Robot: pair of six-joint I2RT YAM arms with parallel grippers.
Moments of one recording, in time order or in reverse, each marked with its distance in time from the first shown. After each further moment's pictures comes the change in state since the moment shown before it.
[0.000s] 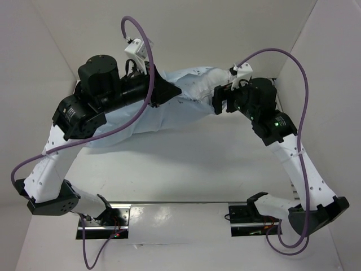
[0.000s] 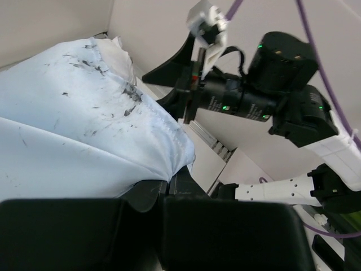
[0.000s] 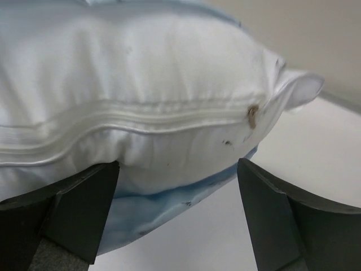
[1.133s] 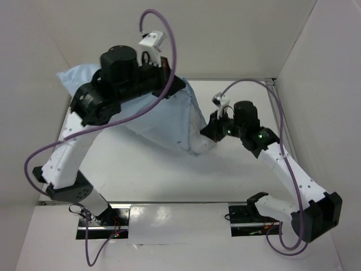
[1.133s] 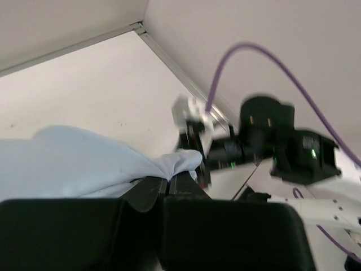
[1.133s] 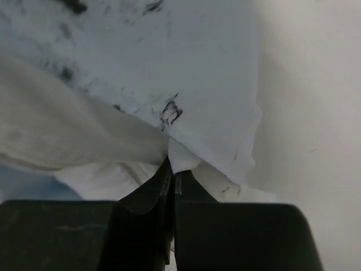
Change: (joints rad) left arm 0.005 0.123 0.162 -0.135 -0.111 0.056; right arm 0.011 -0.010 -0.304 0.095 -0.418 0.065
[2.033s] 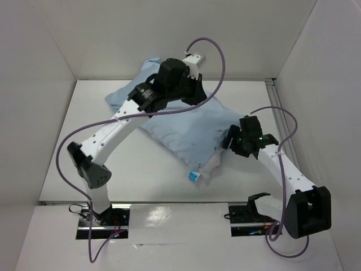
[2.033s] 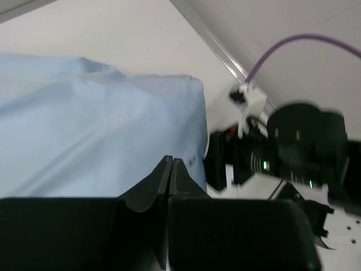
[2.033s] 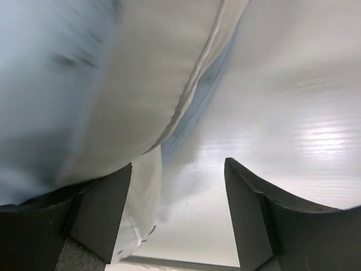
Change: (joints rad) left arm 0.006 0.355 -0.130 0.253 0.065 0.047; right arm -0.150 -0.002 -0.318 -0.192 0.462 0.550
